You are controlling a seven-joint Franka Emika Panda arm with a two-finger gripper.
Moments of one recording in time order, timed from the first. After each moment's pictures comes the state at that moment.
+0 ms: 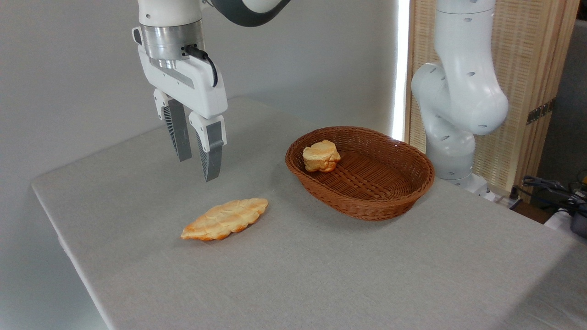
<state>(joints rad) -0.34 0.01 0.12 -1.71 -0.06 1.82 0.55</state>
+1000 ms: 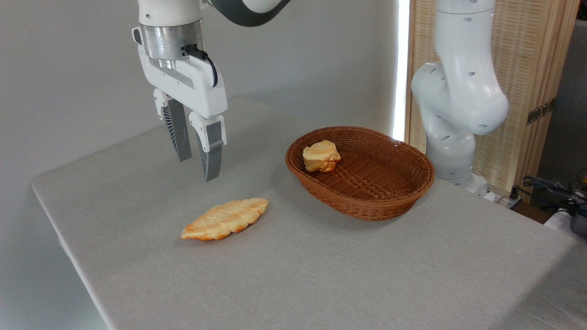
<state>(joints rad) -0.34 0.01 0.12 -1.71 -0.06 1.82 0.55</state>
